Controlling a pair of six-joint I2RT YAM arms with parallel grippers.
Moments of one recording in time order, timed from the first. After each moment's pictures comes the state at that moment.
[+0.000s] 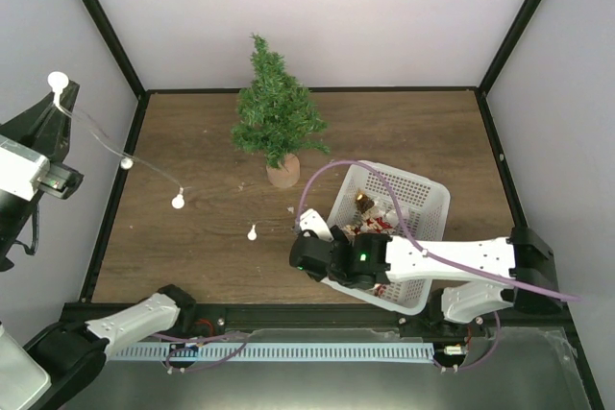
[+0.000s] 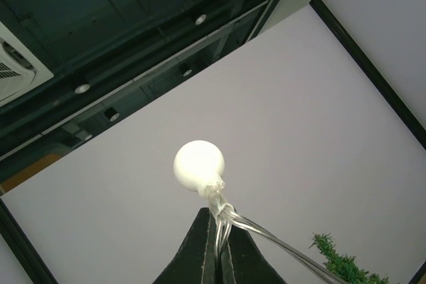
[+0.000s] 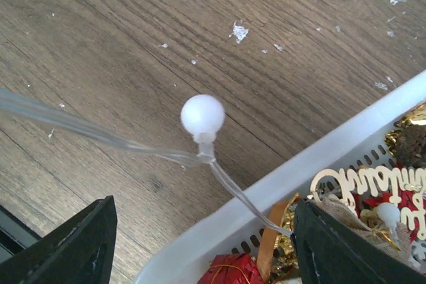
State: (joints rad) left arm -0.54 1.00 2.25 -0.85 0.02 0.68; right arm 1.40 1.33 1.02 -0.76 0.53 0.58
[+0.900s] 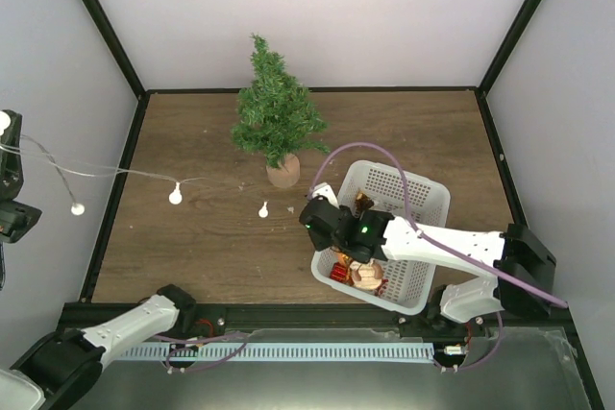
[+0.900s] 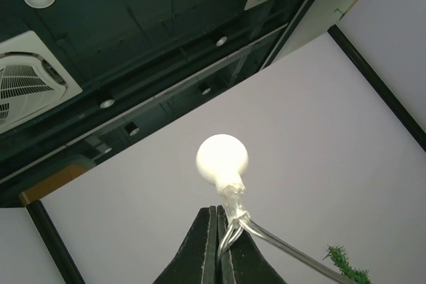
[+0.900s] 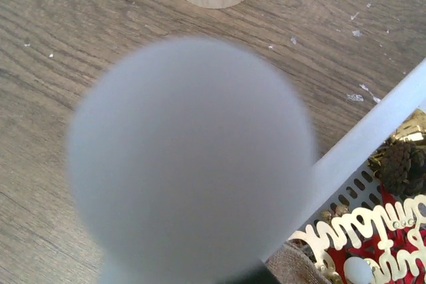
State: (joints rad) left arm -0.54 0.93 2.32 -0.88 0.01 0.67; right arm 1.14 1.37 0.96 -0.55 0.43 0.52
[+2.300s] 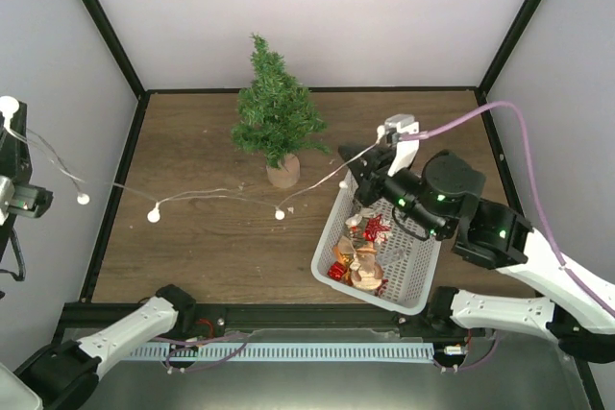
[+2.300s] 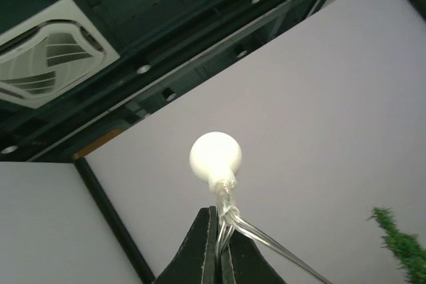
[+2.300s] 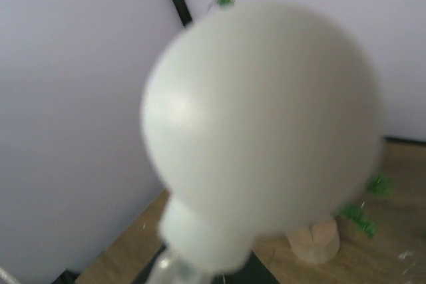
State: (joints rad) left arm -0.54 0.84 2.12 -0.79 -0.14 0.72; right arm 1.09 0.90 1.25 -0.45 0.32 0.41
